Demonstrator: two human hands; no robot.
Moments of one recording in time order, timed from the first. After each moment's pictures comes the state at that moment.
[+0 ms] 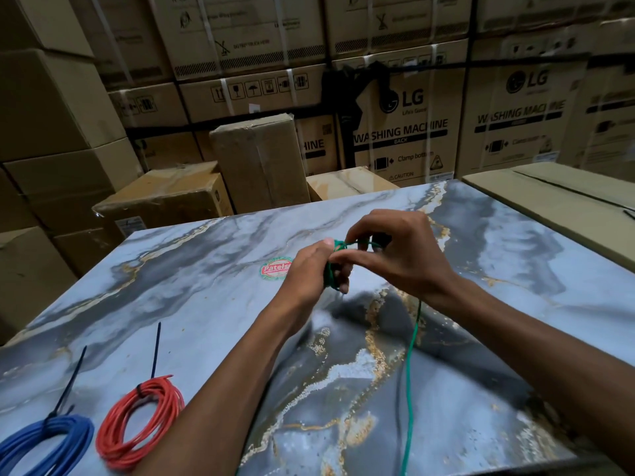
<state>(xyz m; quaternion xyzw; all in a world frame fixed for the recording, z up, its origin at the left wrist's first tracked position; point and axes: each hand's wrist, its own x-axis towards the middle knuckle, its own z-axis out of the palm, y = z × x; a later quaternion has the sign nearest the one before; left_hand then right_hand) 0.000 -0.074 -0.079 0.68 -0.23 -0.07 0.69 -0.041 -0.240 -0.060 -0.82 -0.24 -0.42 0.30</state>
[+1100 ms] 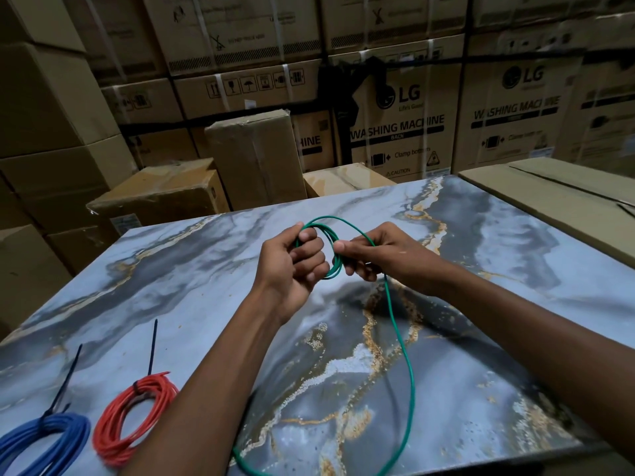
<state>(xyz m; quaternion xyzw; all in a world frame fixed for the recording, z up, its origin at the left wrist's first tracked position) -0.002 -0.058 -0.059 0.41 -0.13 -0.24 0.87 -0.039 -0.242 -0.067 -0.77 -0.17 -0.03 0.61</state>
